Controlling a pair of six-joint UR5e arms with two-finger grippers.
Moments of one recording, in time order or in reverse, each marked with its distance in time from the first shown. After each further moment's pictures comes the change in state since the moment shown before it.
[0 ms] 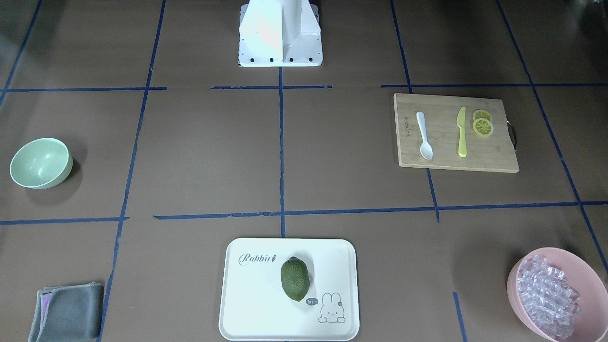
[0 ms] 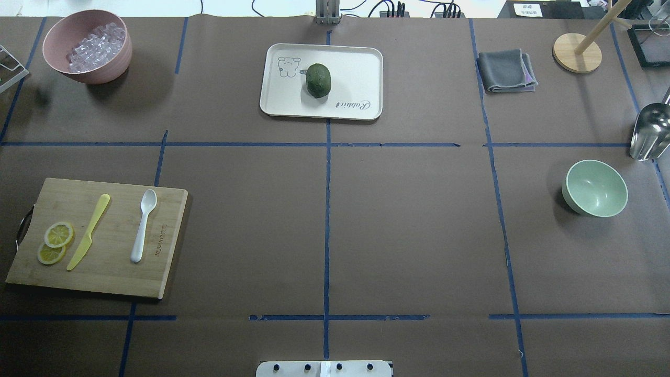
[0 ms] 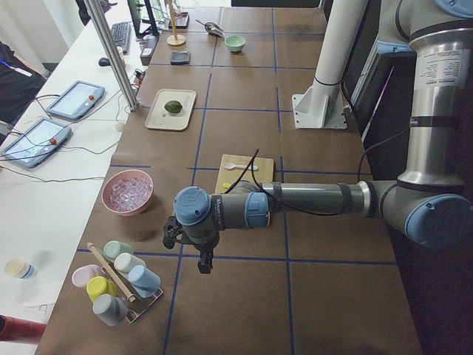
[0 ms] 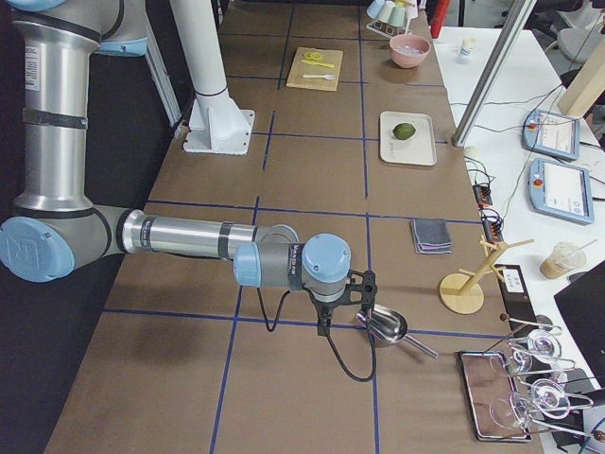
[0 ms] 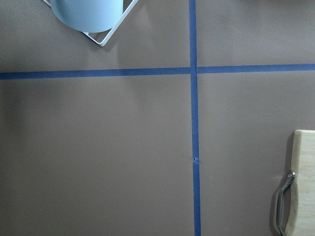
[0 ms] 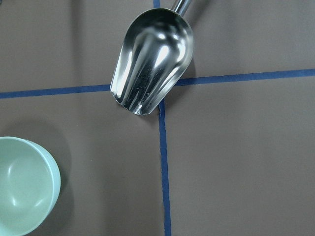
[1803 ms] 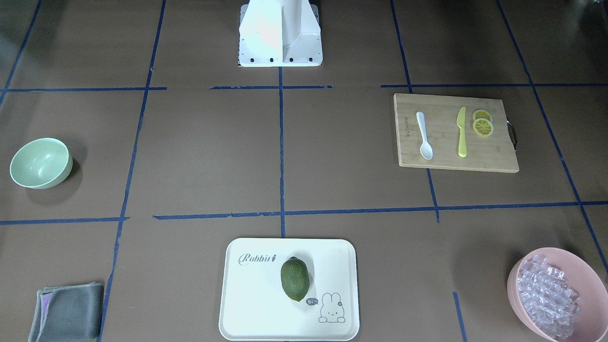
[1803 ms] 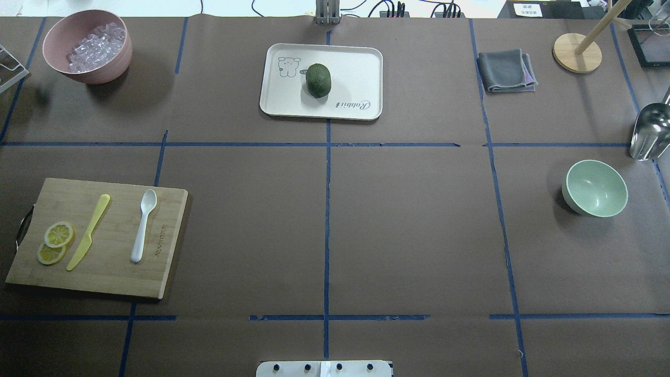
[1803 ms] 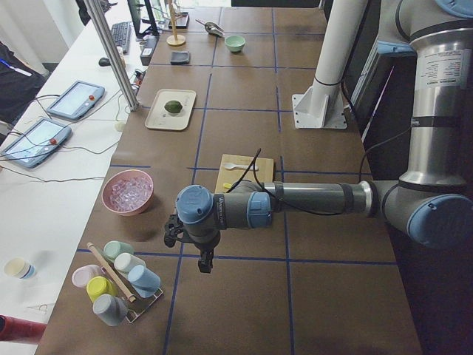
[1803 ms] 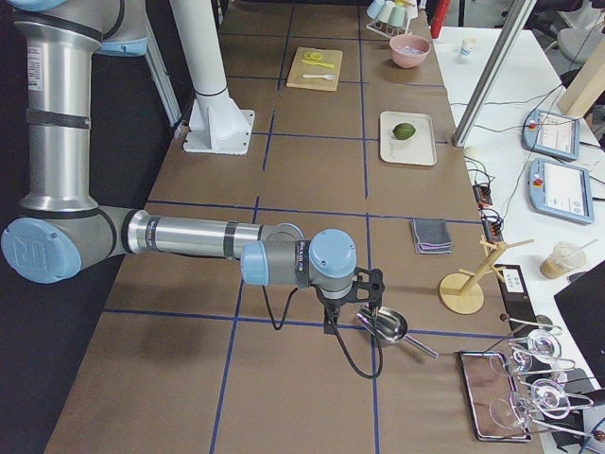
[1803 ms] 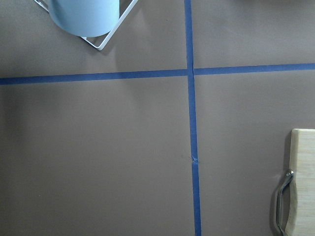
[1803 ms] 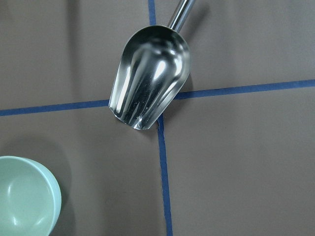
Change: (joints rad) left arm -0.001 0.013 -0.019 -0.013 0.004 0.007; right arm -0.017 0.024 -0.018 0.052 -0.018 0.086
